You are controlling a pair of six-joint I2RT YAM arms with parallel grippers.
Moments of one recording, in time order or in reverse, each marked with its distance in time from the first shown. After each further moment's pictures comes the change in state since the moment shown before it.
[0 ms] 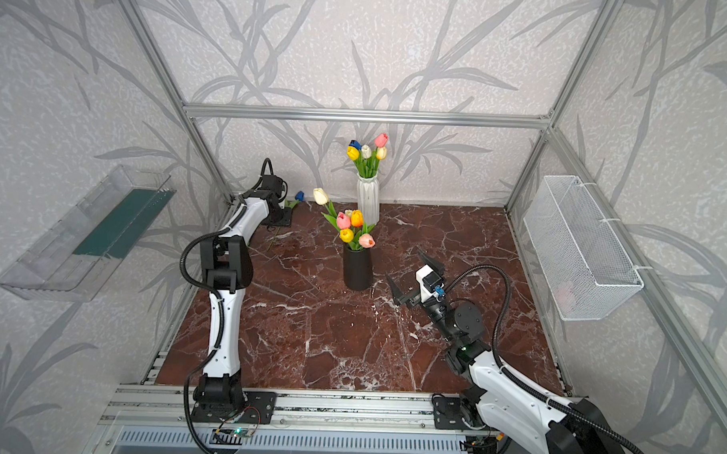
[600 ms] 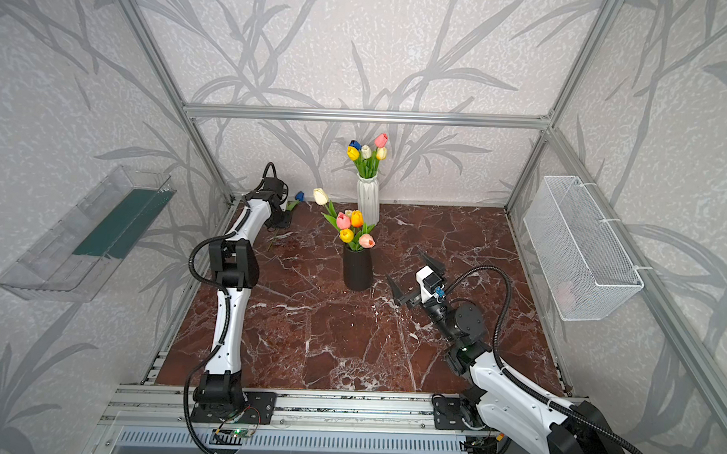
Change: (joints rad) left arm 0.011 0.132 0.175 -0.076 0.004 0.070; right arm 0.000 -0.006 0.000 0.004 0.000 -0.013
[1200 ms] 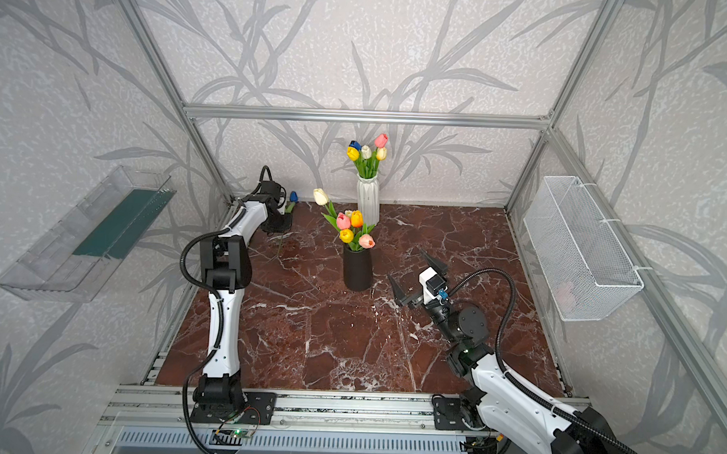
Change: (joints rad) left arm 0.002 -0.229 -0.381 0.163 0.143 -0.153; right arm 0.000 -0.034 -0.001 -0.002 -0.005 0.002
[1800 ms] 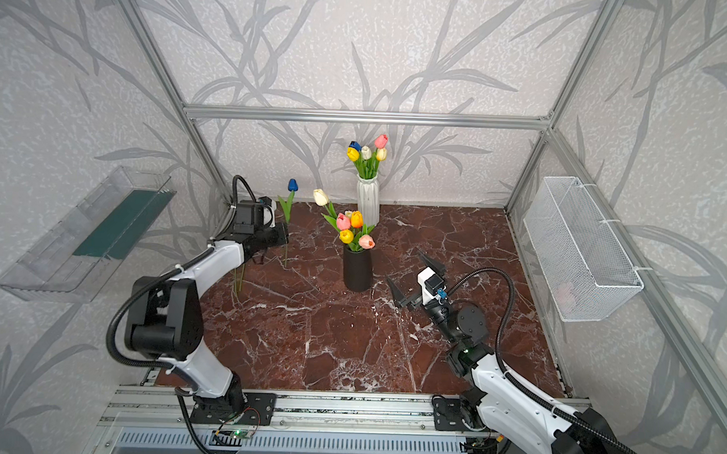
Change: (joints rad) left arm -0.072 -0.877 -1.085 0.724 0.179 -0.232; right arm 0.000 0.010 0.018 -0.031 -0.024 0.024
